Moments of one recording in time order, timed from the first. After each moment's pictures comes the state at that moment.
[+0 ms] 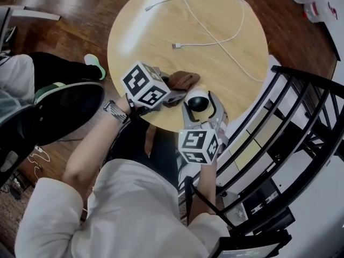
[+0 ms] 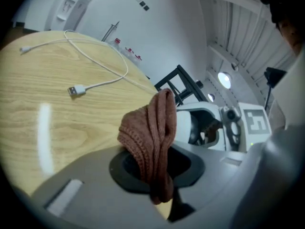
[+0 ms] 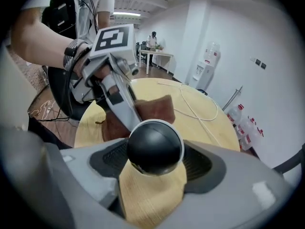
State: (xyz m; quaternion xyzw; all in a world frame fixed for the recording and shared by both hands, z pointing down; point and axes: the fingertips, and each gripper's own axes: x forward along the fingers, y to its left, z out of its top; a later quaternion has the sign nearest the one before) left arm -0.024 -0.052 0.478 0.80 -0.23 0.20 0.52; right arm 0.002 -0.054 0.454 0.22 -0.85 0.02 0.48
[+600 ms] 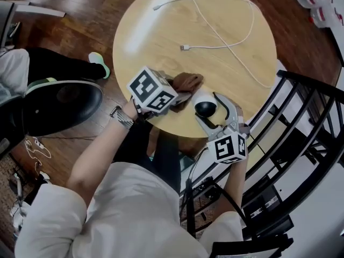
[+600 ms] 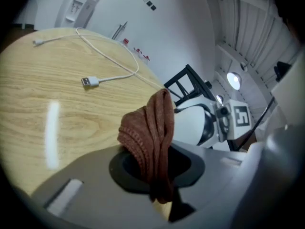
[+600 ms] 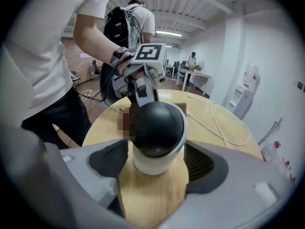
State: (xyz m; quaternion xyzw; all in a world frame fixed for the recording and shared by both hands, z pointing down) left arm -0.029 -0.050 0.497 0.78 -0.27 0.21 0.52; right arm 0.016 -0.041 0.470 -0.02 -0.92 -0.08 0.39
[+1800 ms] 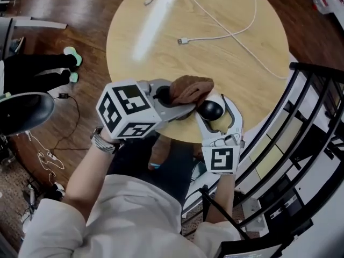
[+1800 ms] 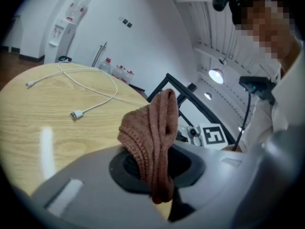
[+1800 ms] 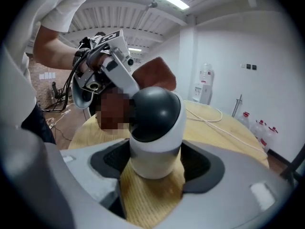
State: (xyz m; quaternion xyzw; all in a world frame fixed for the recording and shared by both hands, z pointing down) left arm -0.028 -0.041 0.427 0.85 -0.26 0.18 0.42; right arm 0.005 -0.046 0.470 0.20 -0.93 0.00 0.30
